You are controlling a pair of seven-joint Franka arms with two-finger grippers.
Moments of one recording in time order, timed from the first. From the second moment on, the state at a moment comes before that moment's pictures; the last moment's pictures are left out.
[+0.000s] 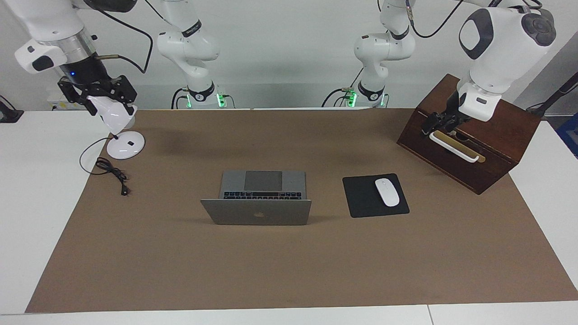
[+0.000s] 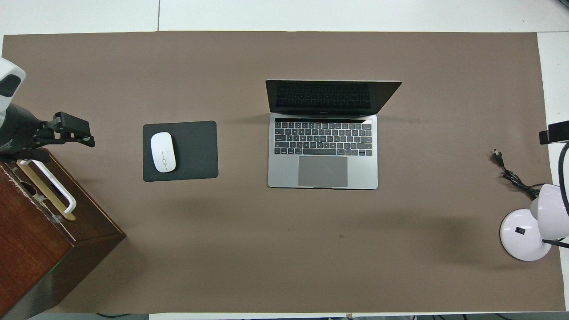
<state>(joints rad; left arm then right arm) -0.03 0.01 -0.01 -1.66 -0.08 1.58 -0.27 -0.14 -0.07 0.02 -1.60 0.01 1.56 -0.10</state>
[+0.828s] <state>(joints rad) -0.03 0.02 -0.01 -1.66 -0.08 1.56 -0.27 -0.14 -0.07 0.02 -1.60 0.01 1.56 -0.10</state>
